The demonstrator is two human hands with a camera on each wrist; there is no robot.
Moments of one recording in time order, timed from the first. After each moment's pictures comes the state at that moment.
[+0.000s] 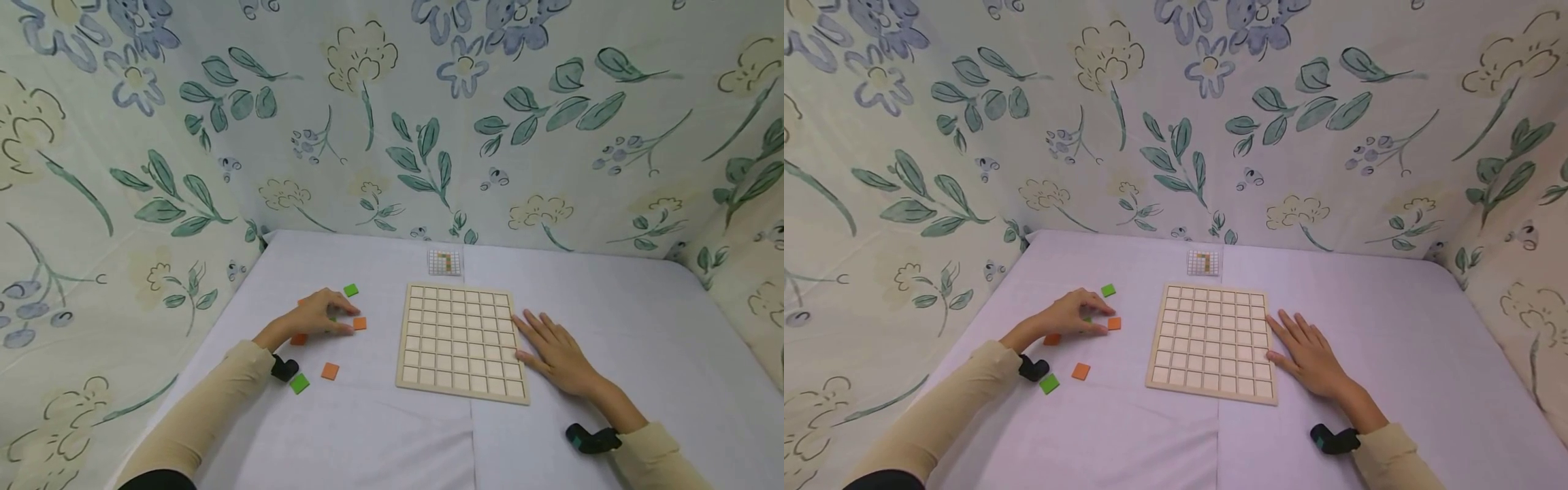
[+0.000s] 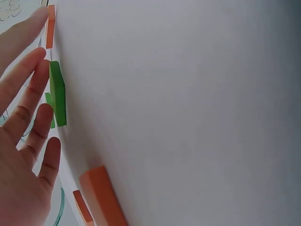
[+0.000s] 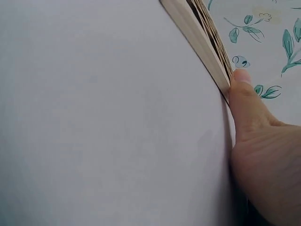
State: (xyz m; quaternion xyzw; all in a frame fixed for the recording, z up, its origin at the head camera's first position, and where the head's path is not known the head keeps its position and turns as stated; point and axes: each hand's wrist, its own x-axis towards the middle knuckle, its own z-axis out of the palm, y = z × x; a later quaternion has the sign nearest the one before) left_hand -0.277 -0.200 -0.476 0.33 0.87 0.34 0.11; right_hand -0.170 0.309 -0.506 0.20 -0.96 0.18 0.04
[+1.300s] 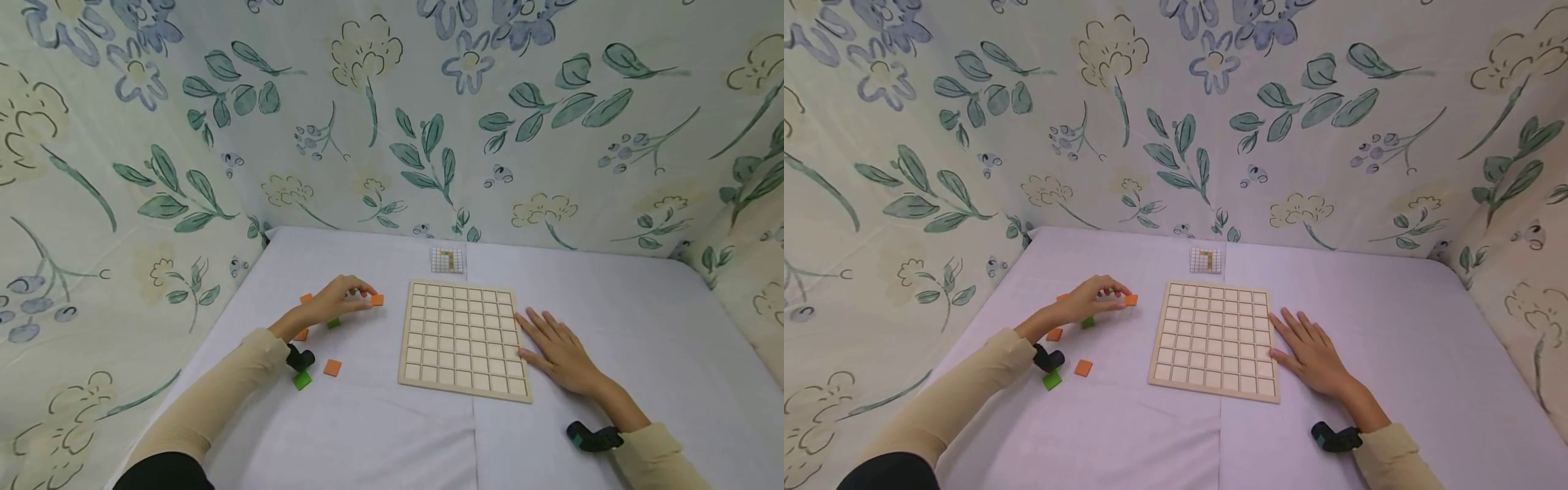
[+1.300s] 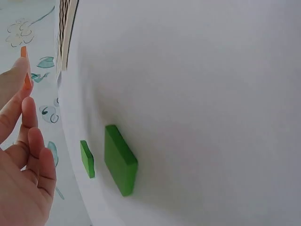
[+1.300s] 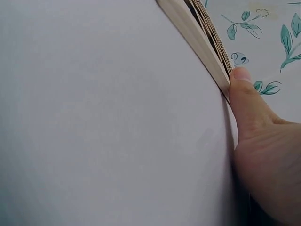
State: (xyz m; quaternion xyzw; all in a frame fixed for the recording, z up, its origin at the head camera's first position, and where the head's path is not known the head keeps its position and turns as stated) left_hand -0.281 -0.167 -0.459 0.33 0.86 0.37 0.07; right_hand -0.171 0.310 -0.507 0.19 -0.96 0.18 0.03
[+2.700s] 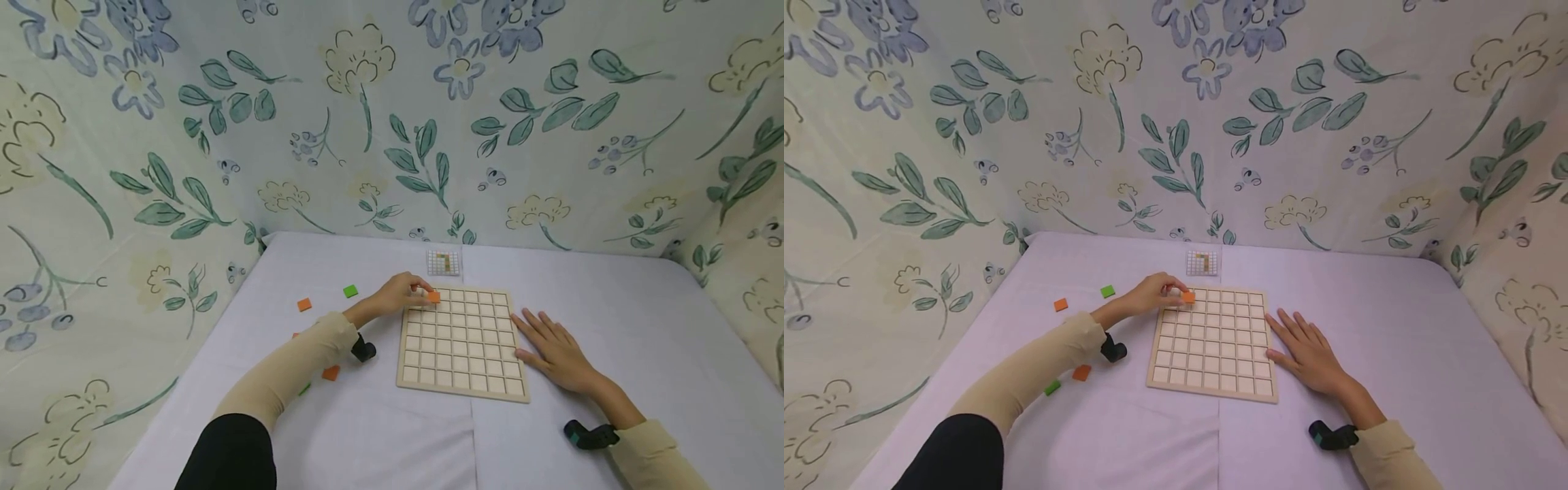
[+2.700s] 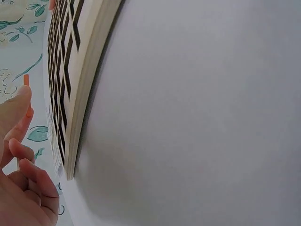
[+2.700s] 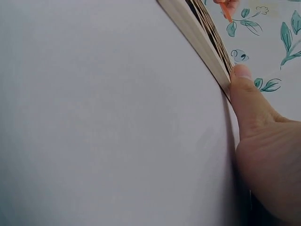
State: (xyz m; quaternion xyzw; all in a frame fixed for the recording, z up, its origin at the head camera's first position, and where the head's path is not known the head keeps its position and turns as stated) left_hand -0.306 -0.040 -0.462 0.29 0.88 0.35 0.11; right_hand -0.169 0.308 -0.502 0.18 -0.96 0.19 0.02
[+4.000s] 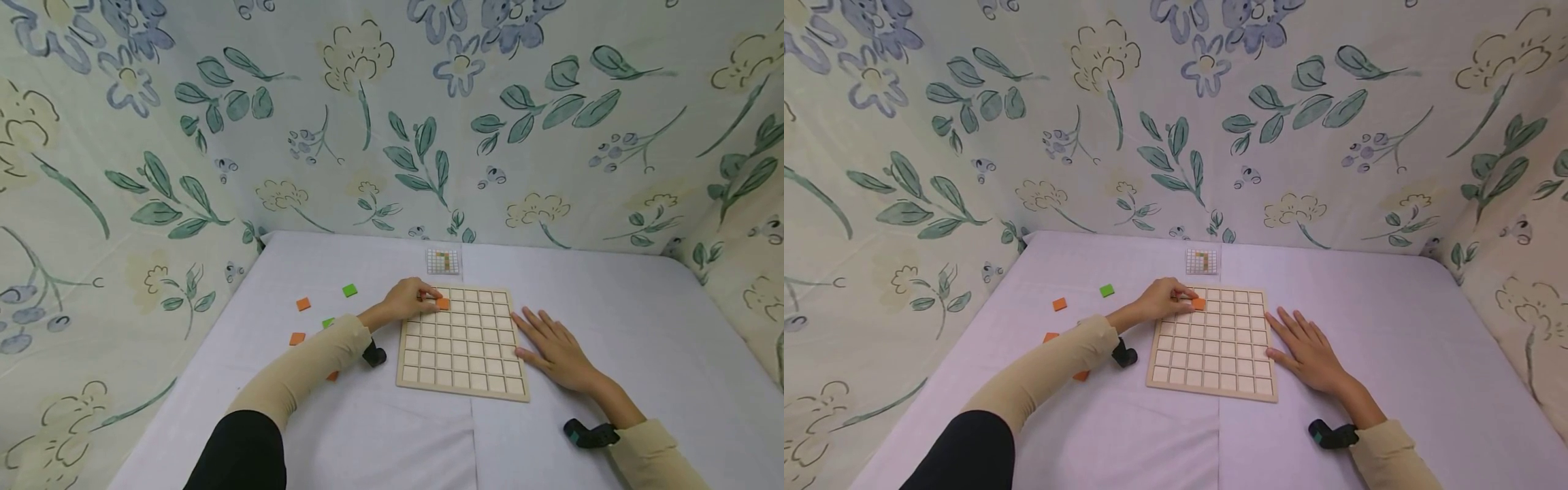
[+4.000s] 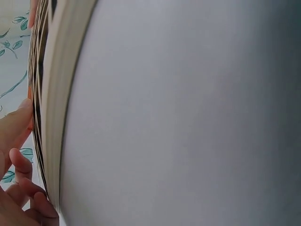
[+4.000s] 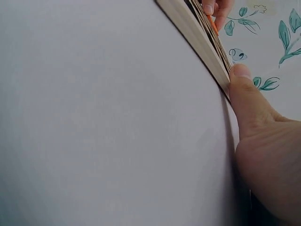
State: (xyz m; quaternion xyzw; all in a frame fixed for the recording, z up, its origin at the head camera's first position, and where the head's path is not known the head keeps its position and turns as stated) left_hand -0.303 -0.019 -0.479 0.27 0.89 0.35 0.10; right_hand -0.170 0.308 -0.505 0.18 -0.96 0.19 0.02
